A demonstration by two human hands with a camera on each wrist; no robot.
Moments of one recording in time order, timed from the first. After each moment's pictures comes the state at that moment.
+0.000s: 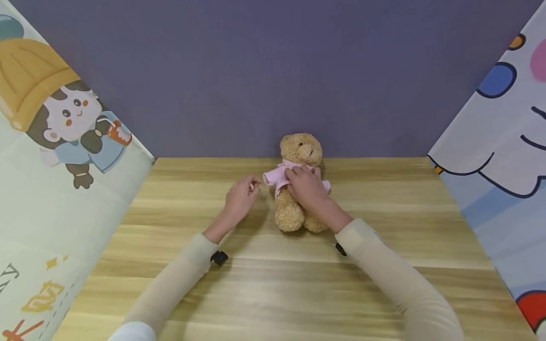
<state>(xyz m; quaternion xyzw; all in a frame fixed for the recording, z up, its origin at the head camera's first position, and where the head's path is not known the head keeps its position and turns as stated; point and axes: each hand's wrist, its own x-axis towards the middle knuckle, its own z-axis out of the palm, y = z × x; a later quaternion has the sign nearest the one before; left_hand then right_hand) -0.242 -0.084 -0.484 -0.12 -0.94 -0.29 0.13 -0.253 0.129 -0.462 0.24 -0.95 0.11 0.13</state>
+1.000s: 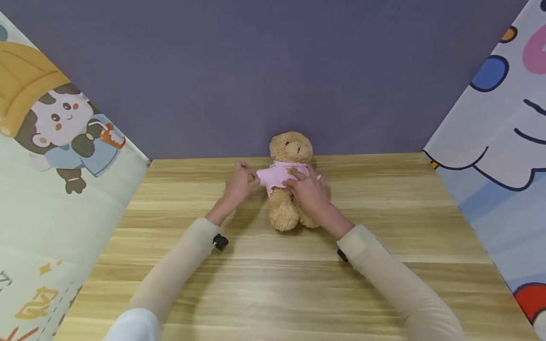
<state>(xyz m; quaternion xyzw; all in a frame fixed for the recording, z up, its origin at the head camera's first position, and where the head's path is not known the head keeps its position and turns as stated) -0.288 -0.083 -0.478 -0.09 -0.96 -0.25 0.05 -0.236 0.147 -0.476 0.22 -0.95 0.14 0.16</state>
